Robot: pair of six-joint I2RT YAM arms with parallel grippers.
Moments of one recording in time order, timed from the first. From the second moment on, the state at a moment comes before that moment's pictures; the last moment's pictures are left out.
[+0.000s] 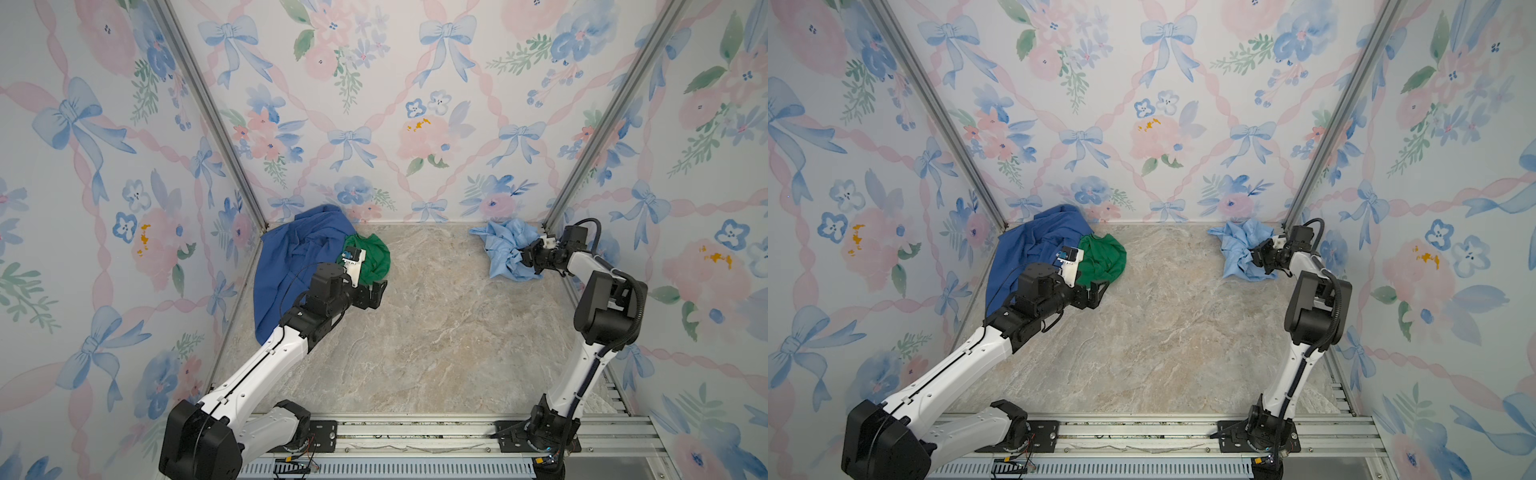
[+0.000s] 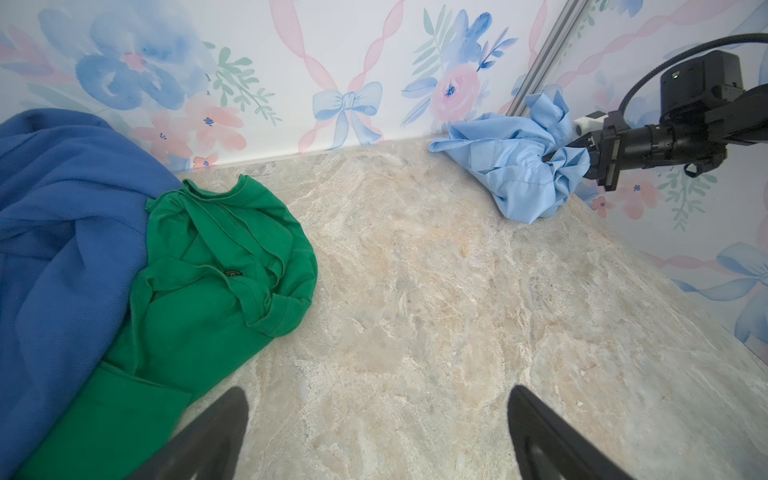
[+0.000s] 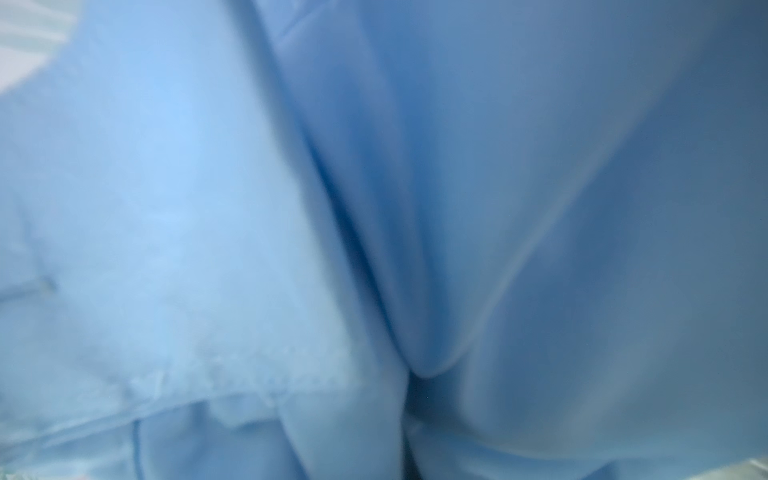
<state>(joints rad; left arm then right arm) -0.44 1.11 0.82 -0.13 0.11 -0.15 -0.33 2.11 1.58 -0.37 -0.81 0.77</state>
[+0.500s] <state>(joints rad) -0.44 1.07 0.82 -0.14 0.11 -0.15 -0.26 2.30 1.72 -0.55 -0.63 0.61</state>
